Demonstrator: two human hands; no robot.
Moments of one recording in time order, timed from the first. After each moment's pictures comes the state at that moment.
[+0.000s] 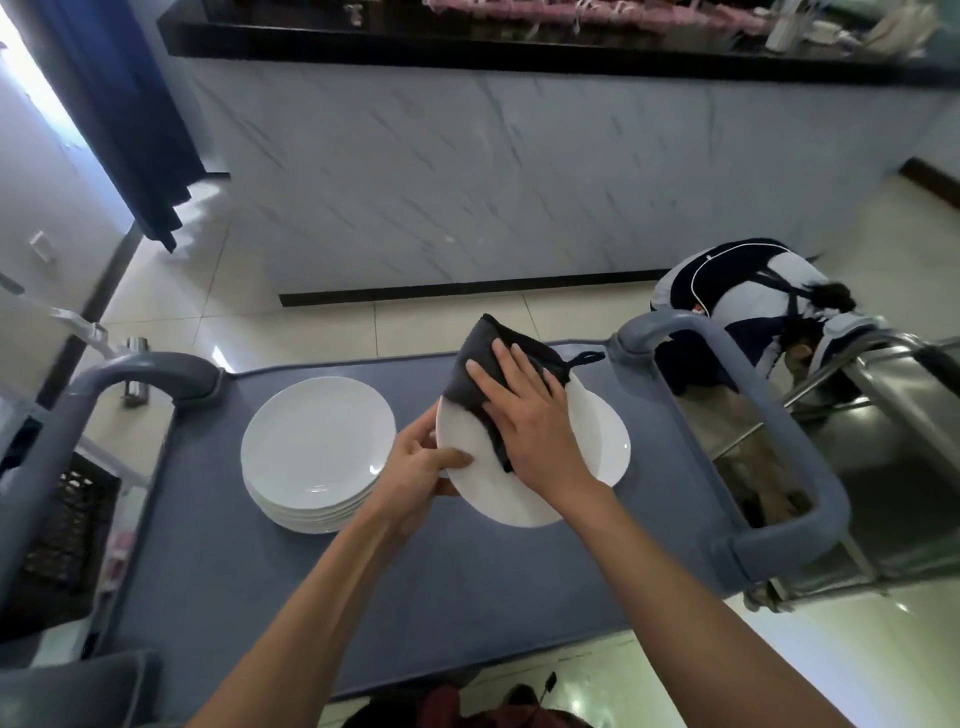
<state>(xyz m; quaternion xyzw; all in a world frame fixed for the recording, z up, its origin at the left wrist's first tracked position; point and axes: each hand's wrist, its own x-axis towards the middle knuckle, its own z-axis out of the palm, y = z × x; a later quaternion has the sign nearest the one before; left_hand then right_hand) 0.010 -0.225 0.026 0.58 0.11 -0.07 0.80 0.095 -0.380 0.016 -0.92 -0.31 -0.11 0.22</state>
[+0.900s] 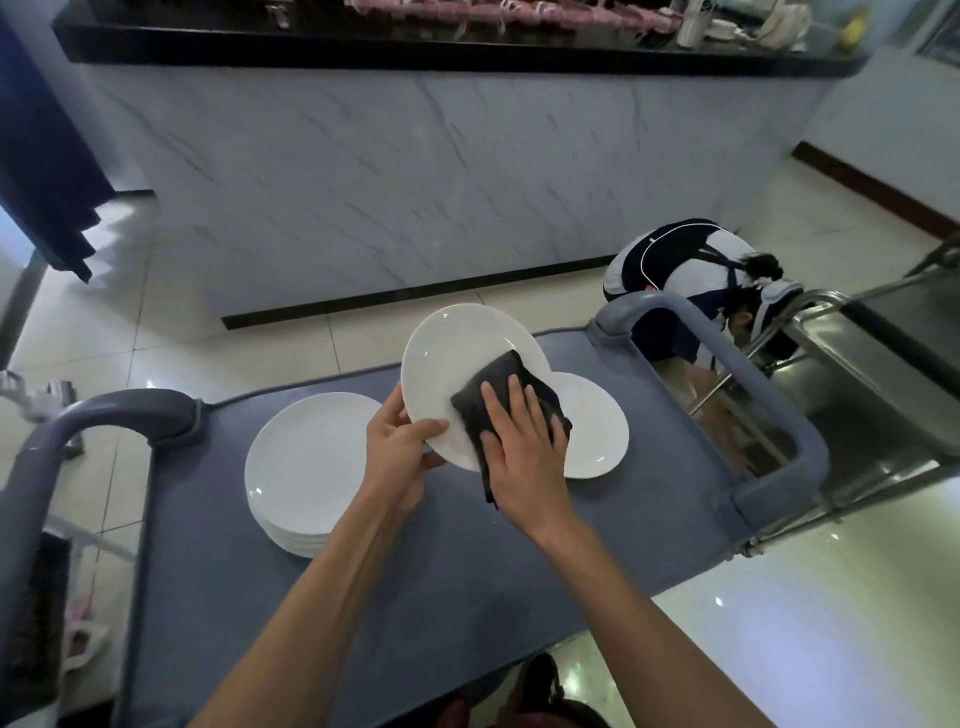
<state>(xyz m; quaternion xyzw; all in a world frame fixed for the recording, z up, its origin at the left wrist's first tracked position) 0.029 -0.172 0.025 0.51 0.15 -0.01 0.85 0.033 -0.327 -0.005 -0.97 -0.10 -0.05 0.22</state>
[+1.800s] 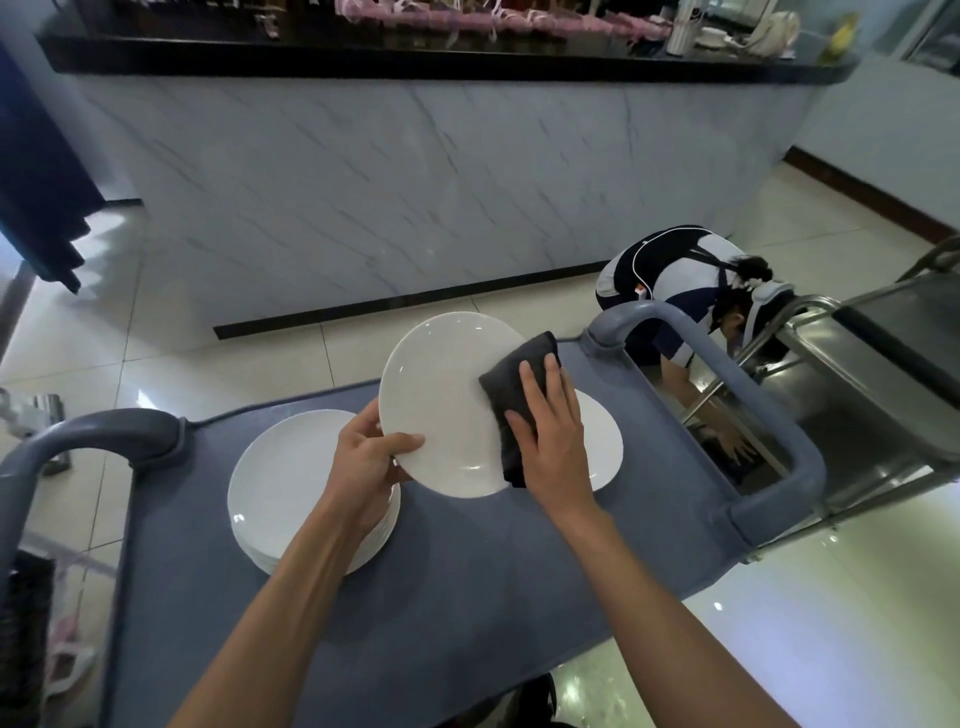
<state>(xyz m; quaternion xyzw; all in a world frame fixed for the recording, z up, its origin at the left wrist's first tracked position) 0.040 -0.149 0.026 0.54 0.13 -0.05 0.83 0.079 -0.365 -0.012 -0.92 -0.10 -0.19 0.31</state>
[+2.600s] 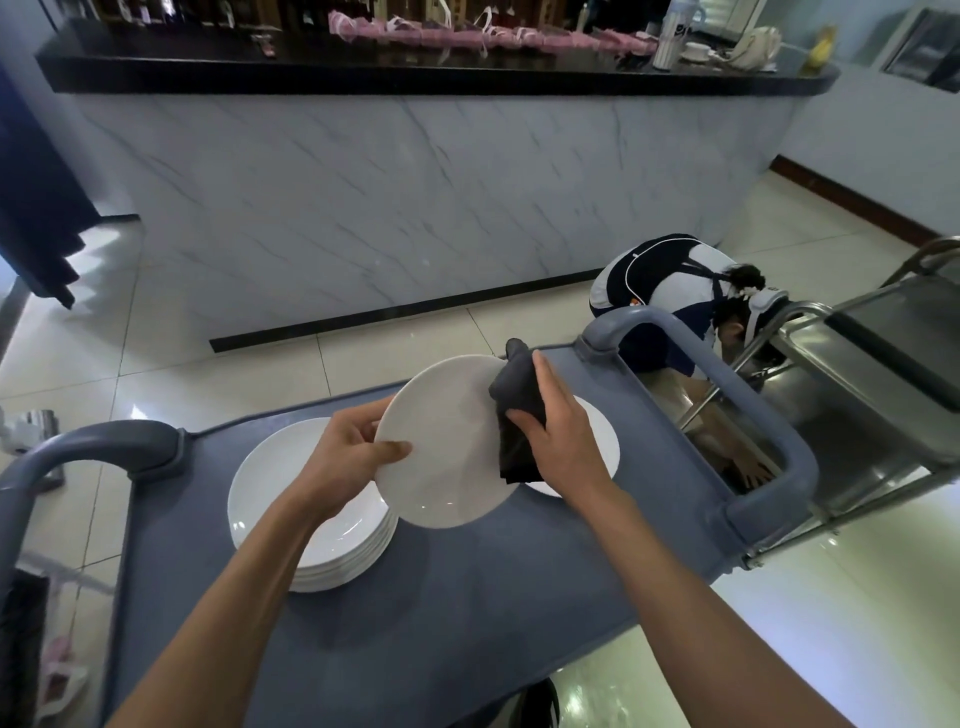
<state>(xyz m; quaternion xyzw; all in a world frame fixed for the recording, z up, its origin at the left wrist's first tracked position) 0.045 -0.115 0.040 0.72 -0.01 -0.09 0.69 0.081 -0.375 0.030 -0.90 -0.11 -0.08 0.41</state>
